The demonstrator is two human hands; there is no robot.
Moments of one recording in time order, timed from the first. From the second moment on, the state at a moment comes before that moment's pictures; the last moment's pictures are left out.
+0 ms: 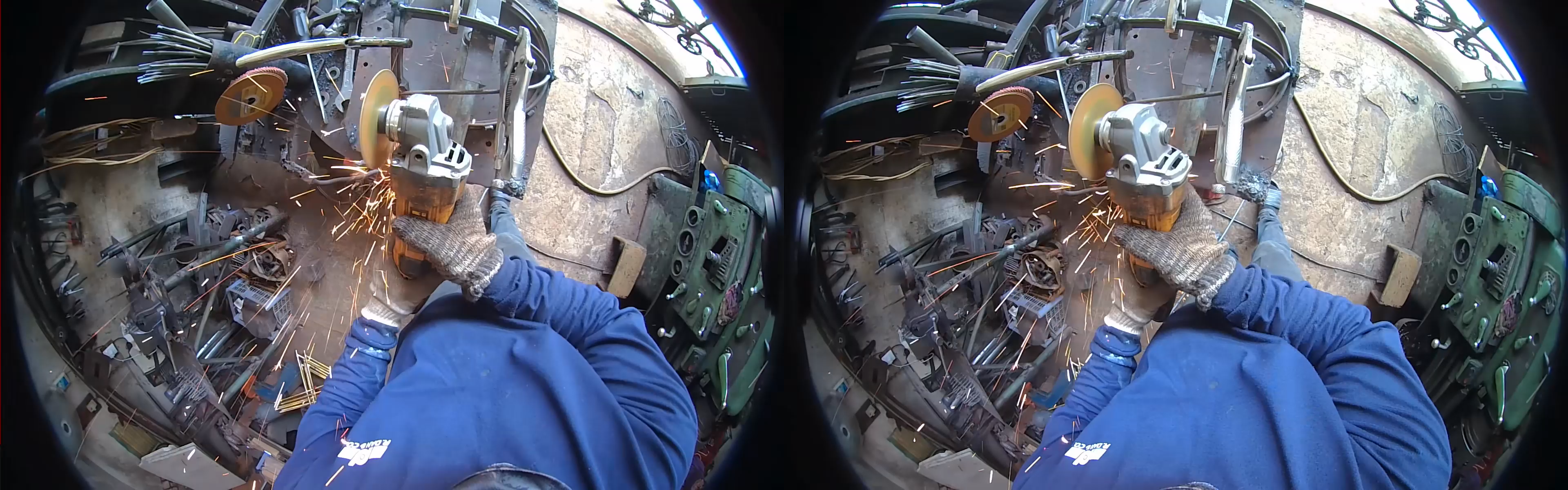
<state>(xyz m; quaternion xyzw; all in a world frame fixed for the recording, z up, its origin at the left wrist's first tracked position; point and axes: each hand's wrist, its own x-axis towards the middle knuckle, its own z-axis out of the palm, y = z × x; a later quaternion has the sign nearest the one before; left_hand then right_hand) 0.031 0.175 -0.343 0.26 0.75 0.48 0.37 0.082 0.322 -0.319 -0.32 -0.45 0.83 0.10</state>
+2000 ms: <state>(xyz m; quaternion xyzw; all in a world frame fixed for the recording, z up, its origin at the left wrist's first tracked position) 0.039 0.169 -0.342 0.33 0.78 0.44 0.29 0.092 0.304 -0.331 -0.32 -0.47 0.81 0.12</state>
